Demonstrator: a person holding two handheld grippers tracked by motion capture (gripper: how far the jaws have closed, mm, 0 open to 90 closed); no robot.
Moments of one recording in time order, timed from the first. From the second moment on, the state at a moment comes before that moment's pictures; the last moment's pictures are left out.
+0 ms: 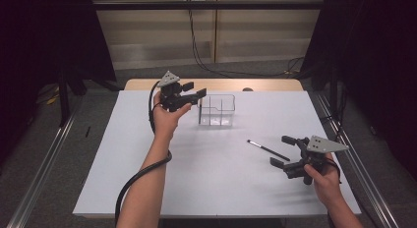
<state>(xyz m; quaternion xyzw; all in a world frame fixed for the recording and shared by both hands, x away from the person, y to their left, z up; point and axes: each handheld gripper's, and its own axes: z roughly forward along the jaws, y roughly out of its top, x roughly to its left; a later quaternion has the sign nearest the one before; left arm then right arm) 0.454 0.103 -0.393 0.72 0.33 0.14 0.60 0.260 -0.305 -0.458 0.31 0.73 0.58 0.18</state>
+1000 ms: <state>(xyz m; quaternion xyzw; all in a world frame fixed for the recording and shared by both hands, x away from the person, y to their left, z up) 0.419 0.132 -0.403 0.71 0.28 0.10 0.63 0.261 -0.303 -0.459 0.30 0.73 0.58 0.18</state>
